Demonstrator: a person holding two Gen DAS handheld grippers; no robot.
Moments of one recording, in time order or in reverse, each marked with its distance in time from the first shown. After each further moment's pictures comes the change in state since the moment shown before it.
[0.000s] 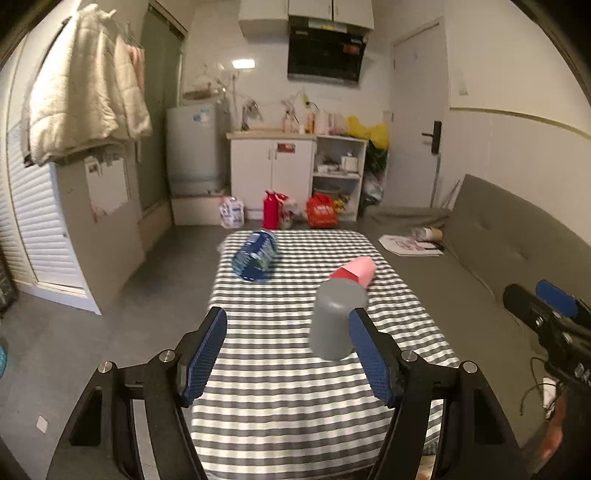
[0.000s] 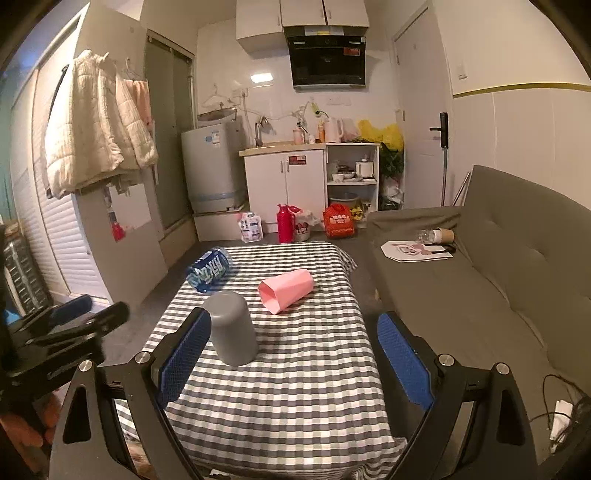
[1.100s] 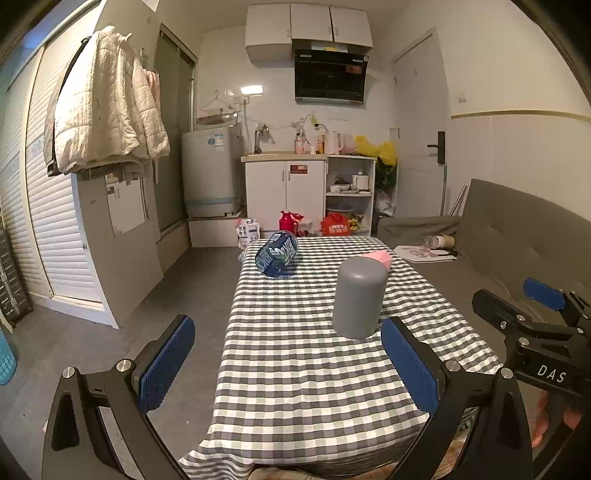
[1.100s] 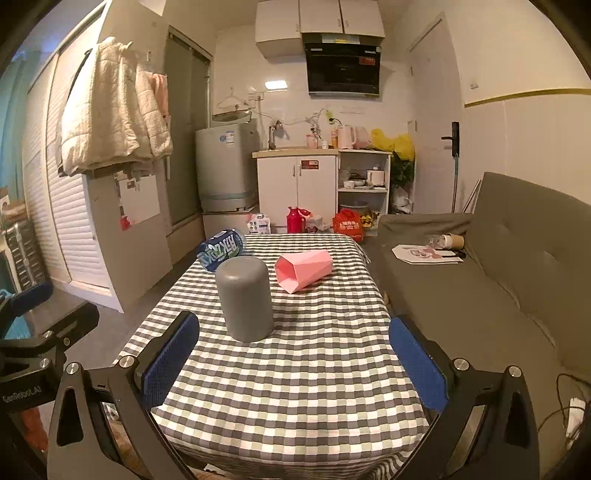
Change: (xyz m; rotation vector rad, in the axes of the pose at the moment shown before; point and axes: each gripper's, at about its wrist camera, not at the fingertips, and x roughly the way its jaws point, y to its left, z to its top) left arm -0.019 0.010 -0.060 0.036 -0.104 0.061; right arm 0.015 0.020 -0.057 -0.044 -0.039 0.018
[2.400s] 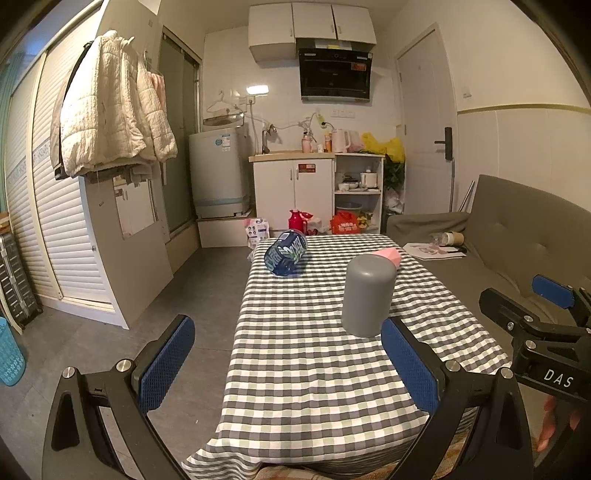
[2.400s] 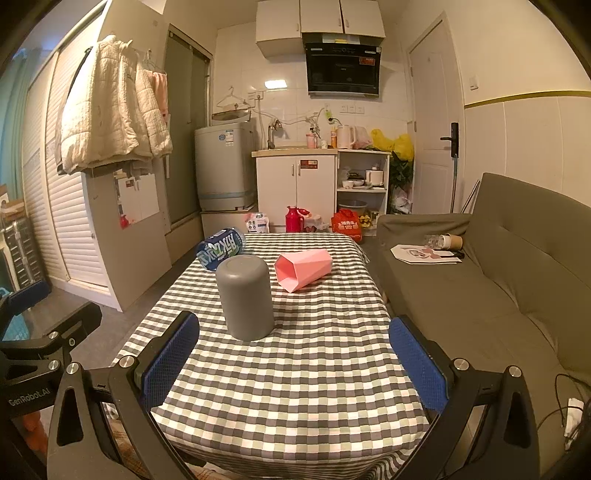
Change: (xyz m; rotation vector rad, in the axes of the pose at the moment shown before) left arm 0.000 0.000 -0.001 0.011 0.001 0.039; right arm -0.002 0.005 -0.001 -0.013 0.001 -0.004
